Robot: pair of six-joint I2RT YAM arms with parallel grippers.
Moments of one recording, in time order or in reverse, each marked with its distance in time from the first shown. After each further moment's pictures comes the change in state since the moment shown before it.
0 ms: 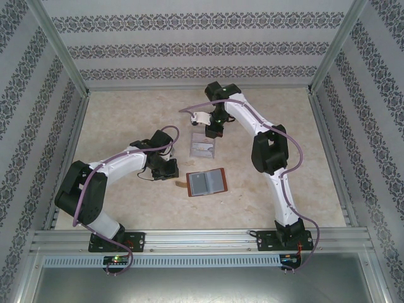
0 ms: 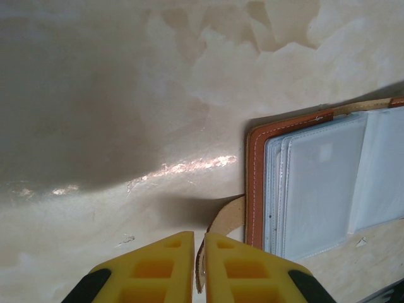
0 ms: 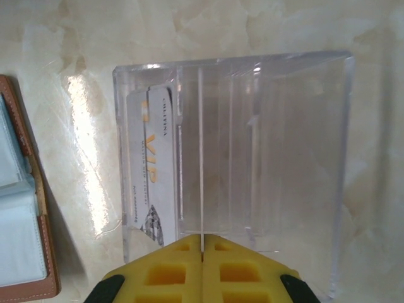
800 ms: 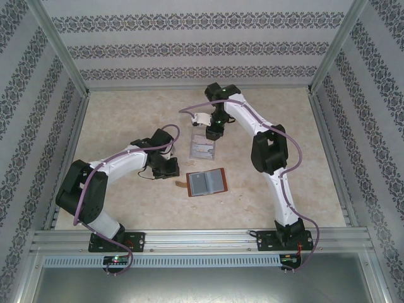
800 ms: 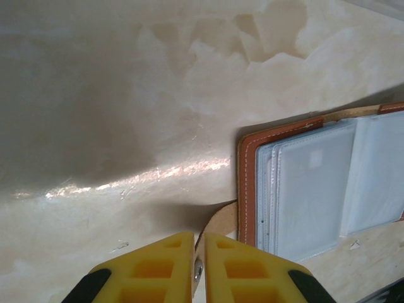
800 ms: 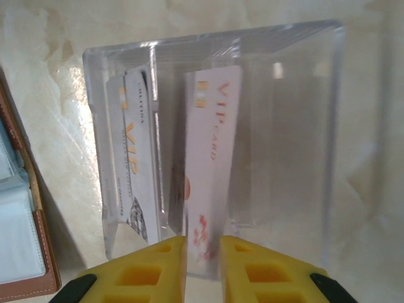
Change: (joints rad) left arm 0.000 0.010 0.023 -0.001 0.001 0.000; right arm 0.000 -0.013 -0.011 0.013 0.045 0.041
